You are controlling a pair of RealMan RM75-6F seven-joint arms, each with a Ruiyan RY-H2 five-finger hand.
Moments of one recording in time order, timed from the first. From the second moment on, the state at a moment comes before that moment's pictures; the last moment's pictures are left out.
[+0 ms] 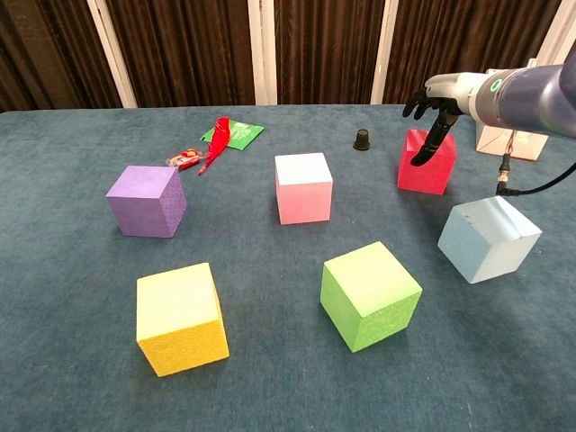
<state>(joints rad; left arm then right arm) -0.06 -1.14 -0.15 -1.60 1.31 1.52 0.09 1.05 -1.58 0.31 -1.16 -0.29 0.81 -0.58</state>
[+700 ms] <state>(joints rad) -0.06 -1.14 -0.15 -1.61 1.30 1.52 0.12 1.05 -1.59 0.29 -1.09 -0.26 0.80 -0.60</state>
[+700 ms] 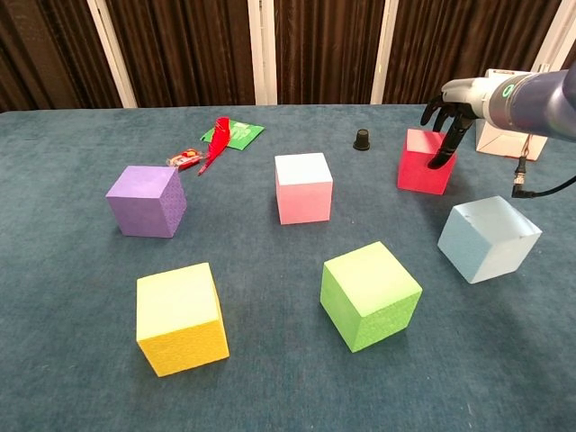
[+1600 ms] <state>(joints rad) -0.05 -1.14 -0.15 -1.61 1.30 1.54 0.10 1.03 -1.60 0.31 -1.13 -0.34 0.85 -0.58</state>
